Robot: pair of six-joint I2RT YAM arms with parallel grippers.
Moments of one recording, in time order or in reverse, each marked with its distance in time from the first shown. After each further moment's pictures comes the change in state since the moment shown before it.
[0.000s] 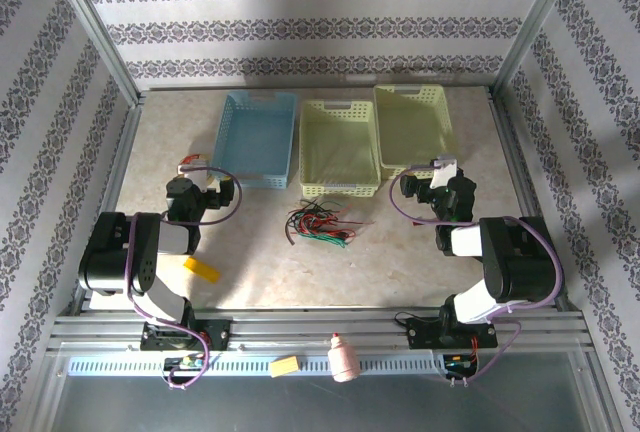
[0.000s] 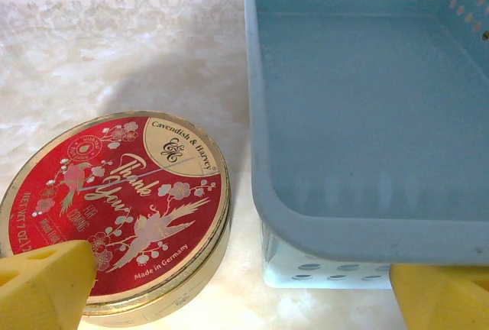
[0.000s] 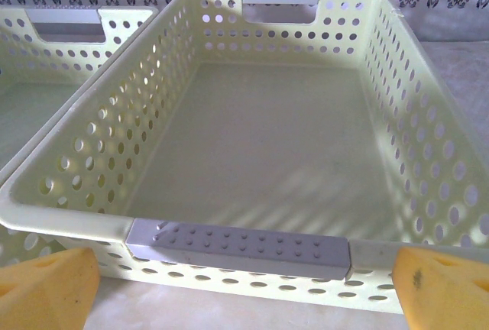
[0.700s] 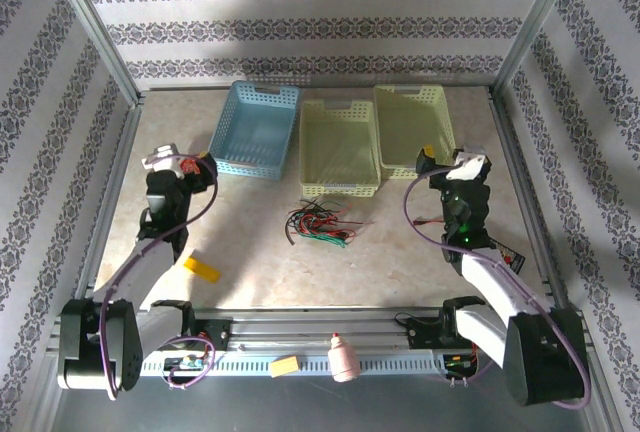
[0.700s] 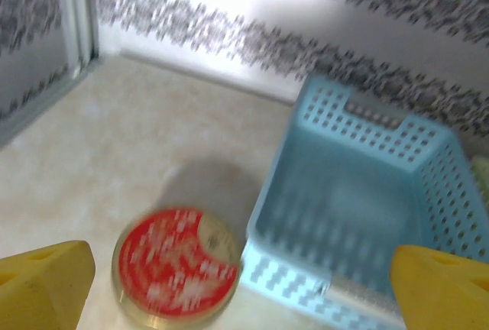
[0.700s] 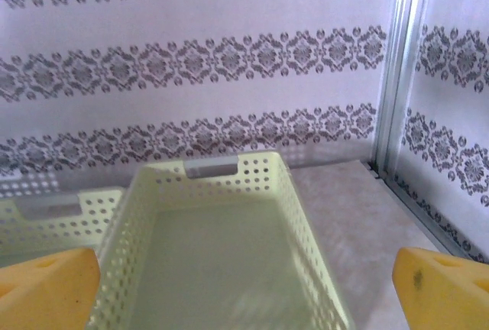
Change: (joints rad) left arm -0.019 -0.528 0.062 -0.474 -0.184 -0.307; right arm 0.127 -0.546 0.018 -0.285 0.362 0.076
